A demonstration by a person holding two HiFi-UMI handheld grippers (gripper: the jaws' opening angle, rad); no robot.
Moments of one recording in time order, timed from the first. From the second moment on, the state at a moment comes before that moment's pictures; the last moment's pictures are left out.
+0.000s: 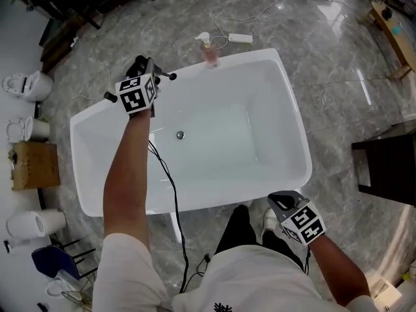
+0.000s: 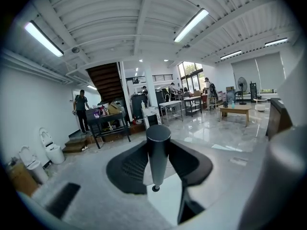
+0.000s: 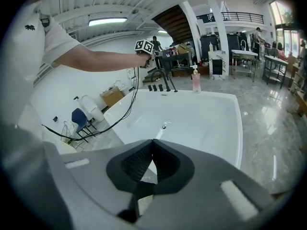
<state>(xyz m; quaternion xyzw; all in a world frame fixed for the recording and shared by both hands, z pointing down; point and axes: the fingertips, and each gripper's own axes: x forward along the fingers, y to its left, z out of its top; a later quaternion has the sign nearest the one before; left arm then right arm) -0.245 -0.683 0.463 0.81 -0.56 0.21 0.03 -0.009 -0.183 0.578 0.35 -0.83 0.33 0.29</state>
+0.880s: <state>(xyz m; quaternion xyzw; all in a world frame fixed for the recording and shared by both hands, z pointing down) -0.207 -0.534 0.342 0.82 -0.55 0.17 -0.02 0.013 -0.137 0.547 0.34 -0.85 0.29 0.27</state>
